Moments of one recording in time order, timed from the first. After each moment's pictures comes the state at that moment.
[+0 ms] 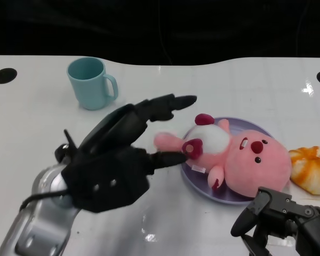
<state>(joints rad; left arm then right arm) -0.26 0.20 -0.23 -0.10 0.24 -0.06 -0.31 0.47 -0.20 0.12 -0.64 -0.03 0.05 0.23</state>
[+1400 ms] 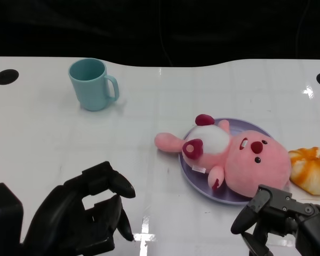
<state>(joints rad) 0.25 0.15 0.01 -0.50 -0.44 0.46 -0.31 0.47 -0.20 0.11 -0.63 -0.03 0.04 0.24</state>
